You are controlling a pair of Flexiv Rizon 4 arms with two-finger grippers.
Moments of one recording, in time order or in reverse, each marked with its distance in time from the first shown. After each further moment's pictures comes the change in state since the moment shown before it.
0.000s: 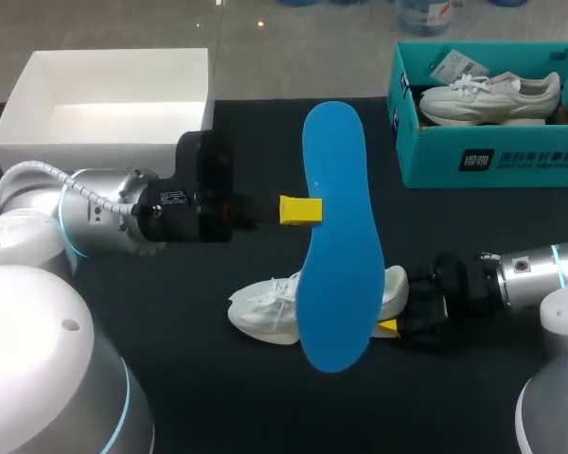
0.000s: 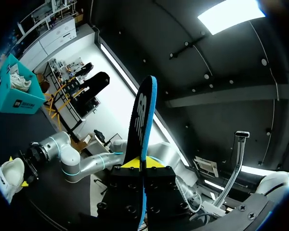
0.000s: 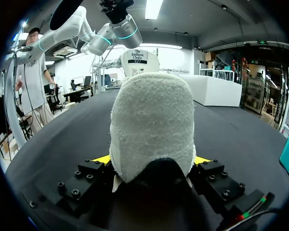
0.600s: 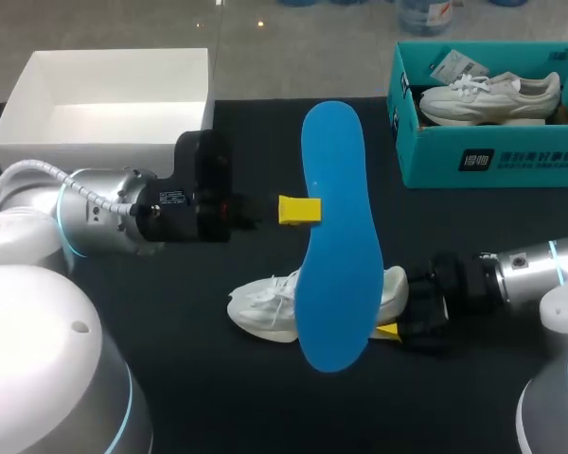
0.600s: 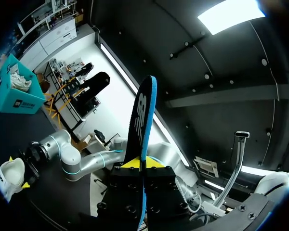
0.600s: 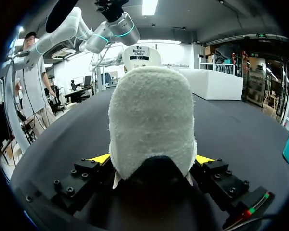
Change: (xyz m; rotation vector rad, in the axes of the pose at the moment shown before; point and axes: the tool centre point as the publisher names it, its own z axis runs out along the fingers) left arm 0.001 0.000 0.000 0.000 -0.003 -0.001; right arm 0.005 -0.003 -0.002 0.050 0.028 0.047
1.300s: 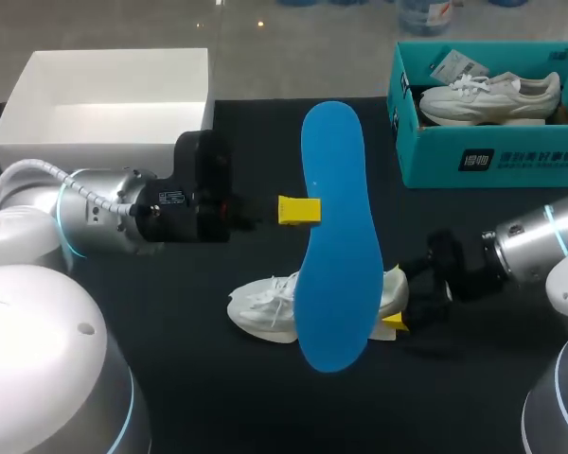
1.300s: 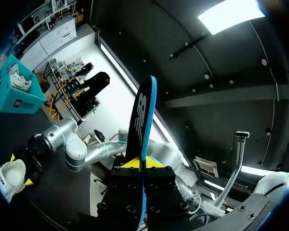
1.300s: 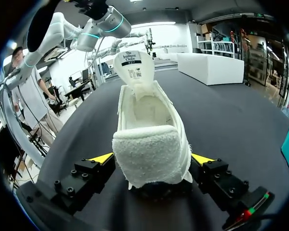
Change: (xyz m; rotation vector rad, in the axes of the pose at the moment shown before) left arm 0.000 0.000 0.000 0.000 0.000 0.000; right arm 0.007 0.021 -0.020 0.174 0.038 0.109
